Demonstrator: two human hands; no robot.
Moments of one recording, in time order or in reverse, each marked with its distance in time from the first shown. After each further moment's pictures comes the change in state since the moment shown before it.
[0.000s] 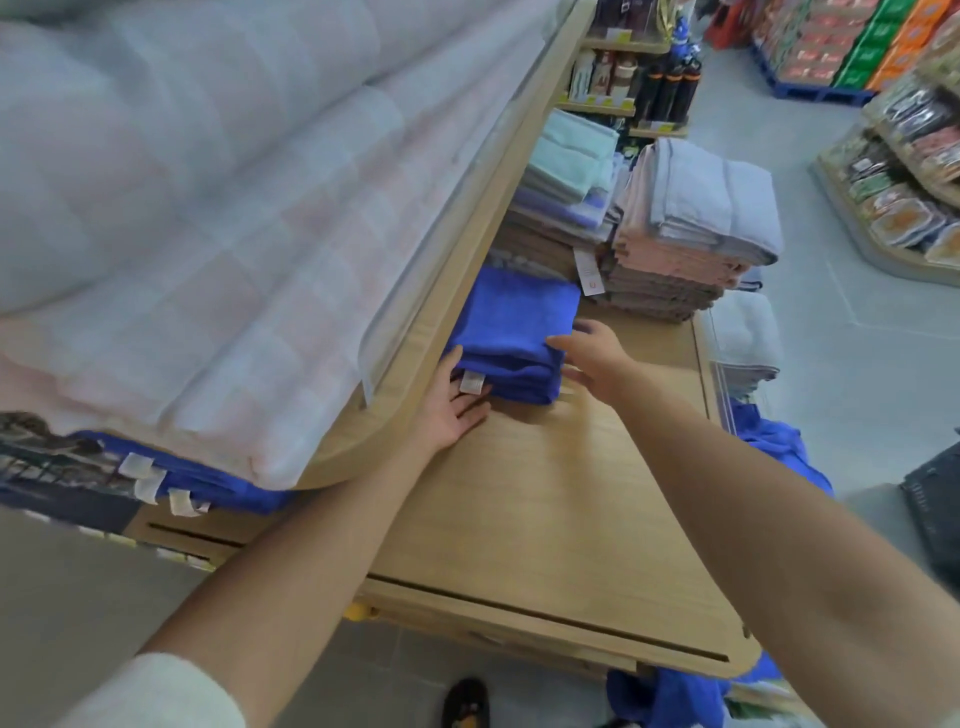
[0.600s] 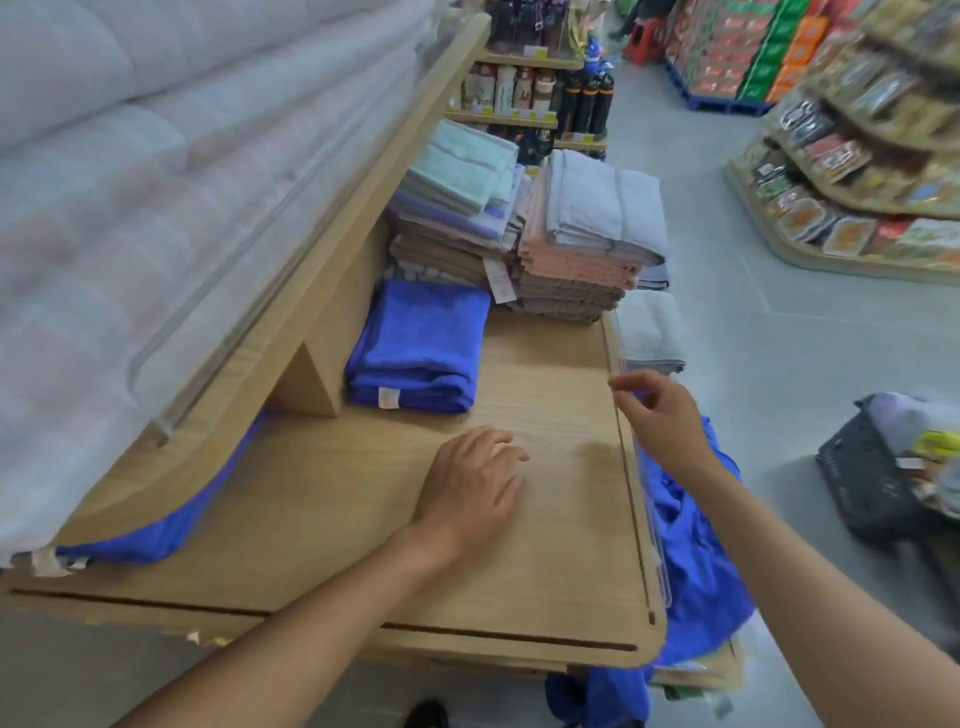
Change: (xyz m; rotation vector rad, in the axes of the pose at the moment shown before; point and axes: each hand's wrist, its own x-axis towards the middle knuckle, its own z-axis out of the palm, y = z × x) left_hand -0.042 -0.119 0.050 1.641 -0.181 1.144; right_hand -0.078 0.047 -0.177 -0.473 0.302 -0.433
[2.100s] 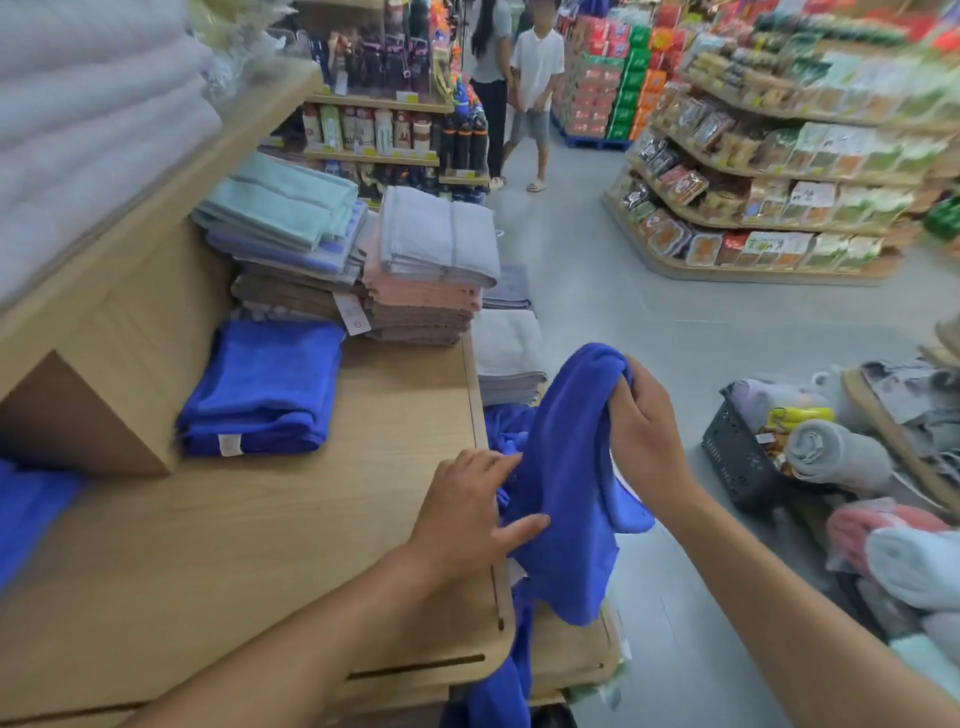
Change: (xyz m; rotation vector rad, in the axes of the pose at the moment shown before) left_hand 0.060 0.144 0.059 -0.241 0.013 0.164; right_hand -0.059 -0.020 -0.145 0.272 0.191 -0.116
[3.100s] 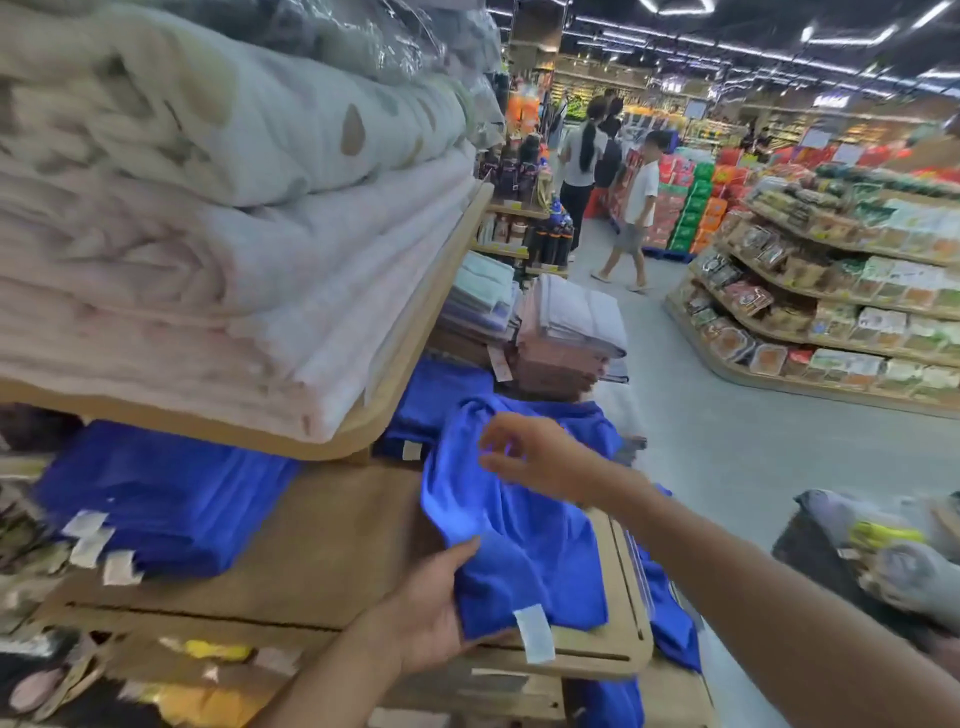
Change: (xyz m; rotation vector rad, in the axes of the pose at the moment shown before) left_hand -0.169 -0.036 -0.171 -1.779 -0.100 -1.127; right_hand -0.062 -0.109 0.209 -0.635 -0.798 -0.274
